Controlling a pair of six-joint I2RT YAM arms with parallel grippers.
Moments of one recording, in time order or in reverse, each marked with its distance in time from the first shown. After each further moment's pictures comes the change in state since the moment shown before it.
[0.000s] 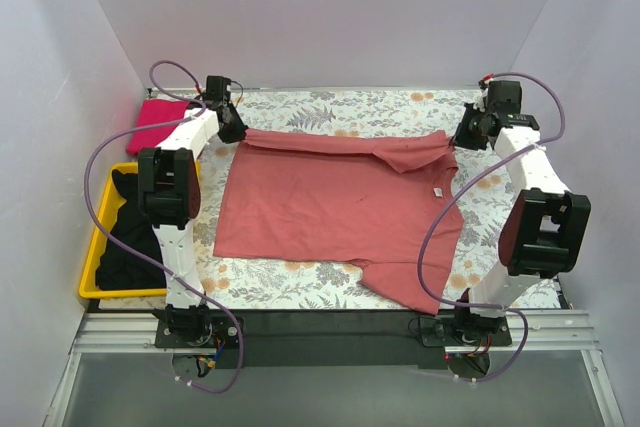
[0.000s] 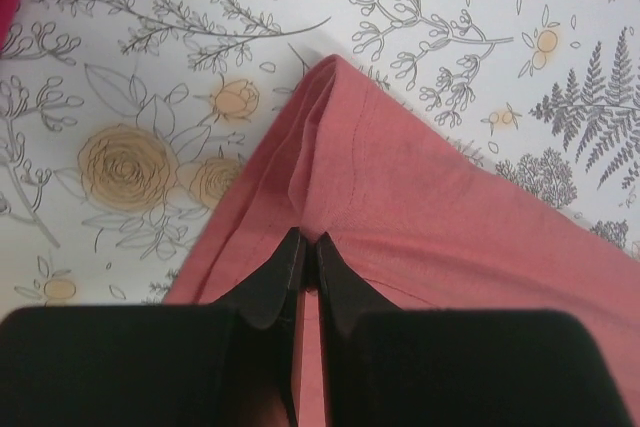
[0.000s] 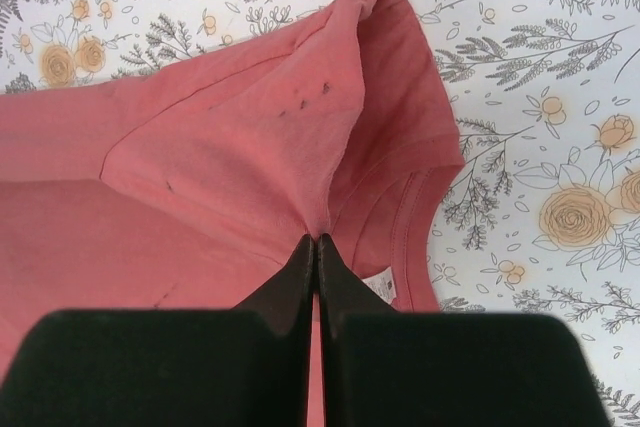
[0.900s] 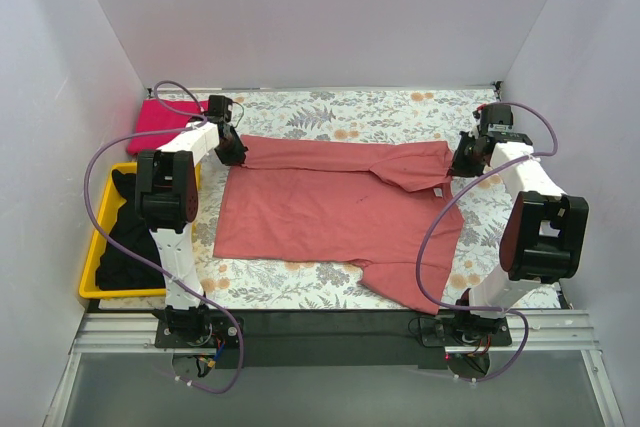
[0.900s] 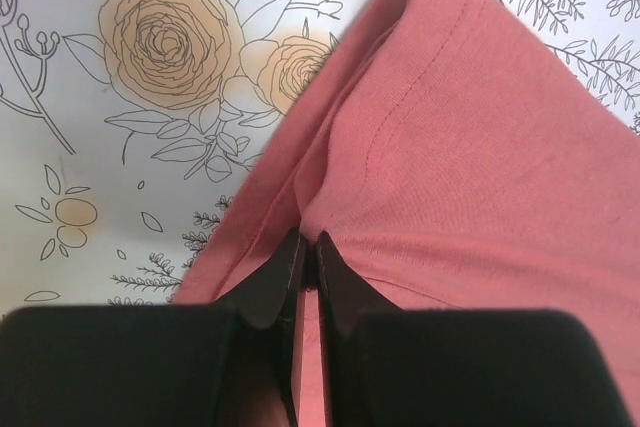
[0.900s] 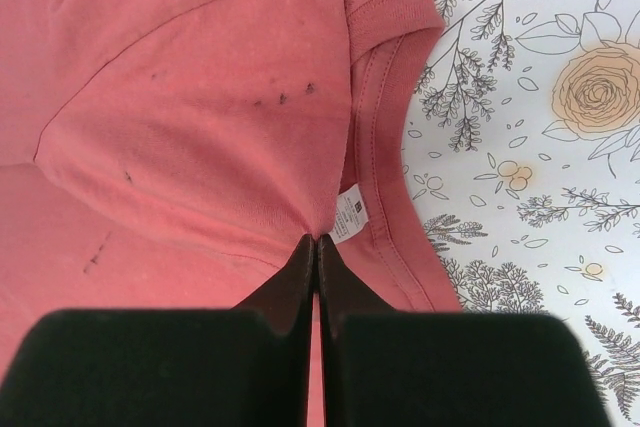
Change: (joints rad) left arm 0.003 -0.072 -0.220 -0.006 0.010 -0.011; right arm -0.005 -0.047 -0.200 -0.040 0.032 0.018
